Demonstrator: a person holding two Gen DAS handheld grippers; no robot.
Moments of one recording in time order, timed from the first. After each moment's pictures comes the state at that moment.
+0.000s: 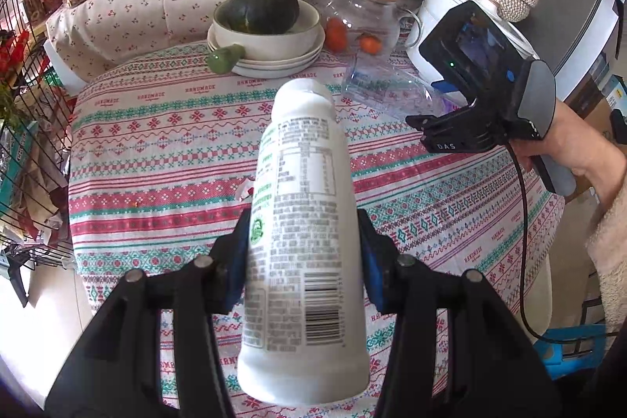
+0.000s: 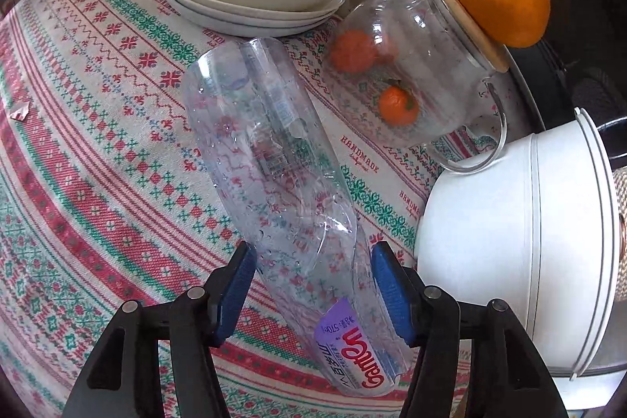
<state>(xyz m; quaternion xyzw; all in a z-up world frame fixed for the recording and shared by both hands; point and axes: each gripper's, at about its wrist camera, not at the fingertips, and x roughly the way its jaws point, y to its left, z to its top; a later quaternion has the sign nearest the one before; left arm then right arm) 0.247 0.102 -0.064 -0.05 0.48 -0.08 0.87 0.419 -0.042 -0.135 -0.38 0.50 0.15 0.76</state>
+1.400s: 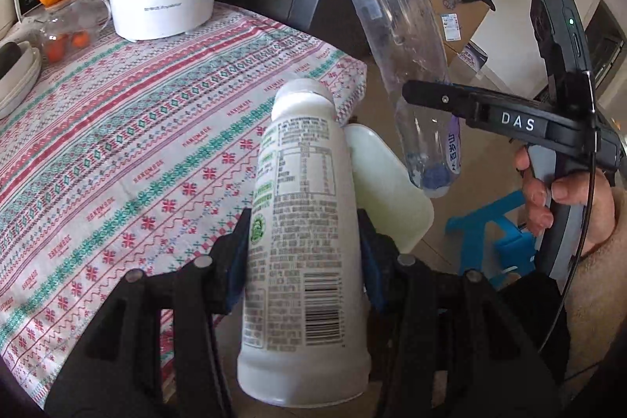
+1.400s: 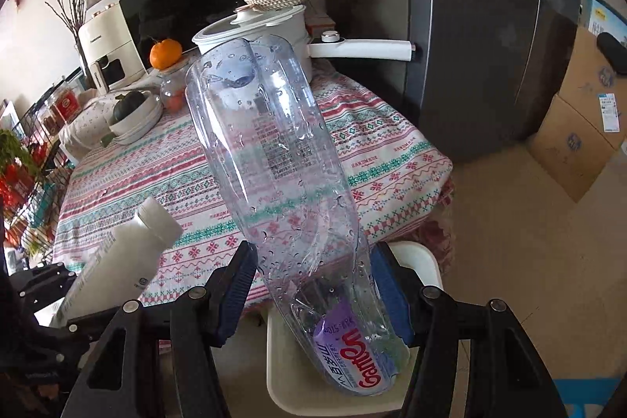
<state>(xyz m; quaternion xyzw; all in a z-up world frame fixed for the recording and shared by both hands) 0.088 -0.165 -0.064 0.05 0.47 -0.37 0.80 0.080 -0.358 -0.014 0.09 0.44 -0.03 0.89</state>
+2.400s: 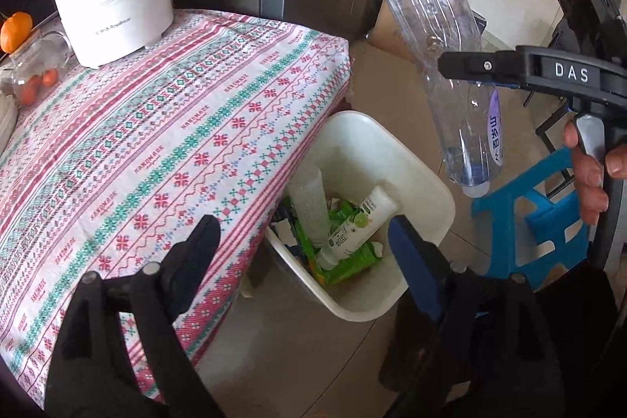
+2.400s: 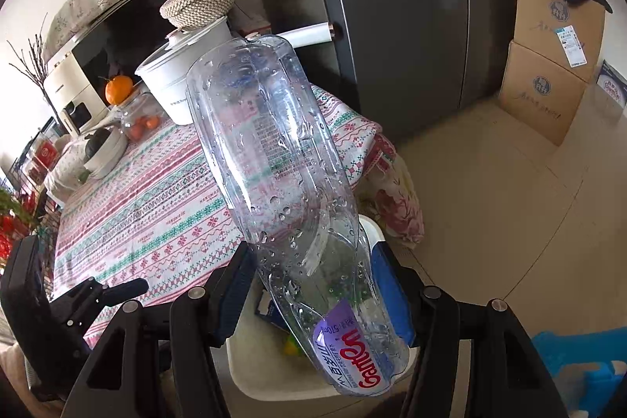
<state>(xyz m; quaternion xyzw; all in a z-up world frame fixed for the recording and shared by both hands) 0.083 -0.222 -0.088 0.13 0.44 -0.36 0.81 0.041 -0.433 -0.031 0.17 0.43 -0.07 0.88</state>
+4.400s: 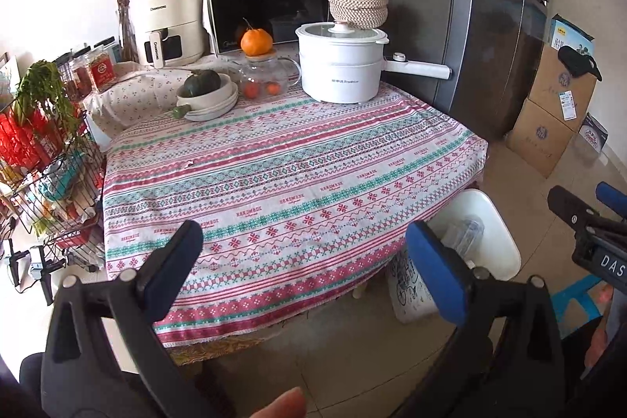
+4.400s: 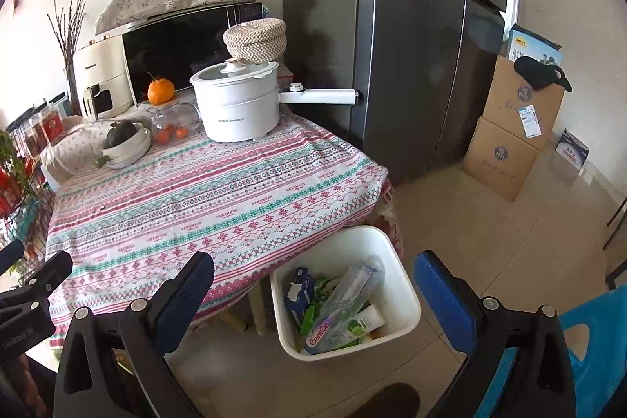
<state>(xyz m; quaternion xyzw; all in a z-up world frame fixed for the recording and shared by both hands) -0.003 -0.063 0.012 0.04 0.34 -0.08 0.93 -0.049 -0.278 0.051 0.05 0.35 -0.14 0.92</state>
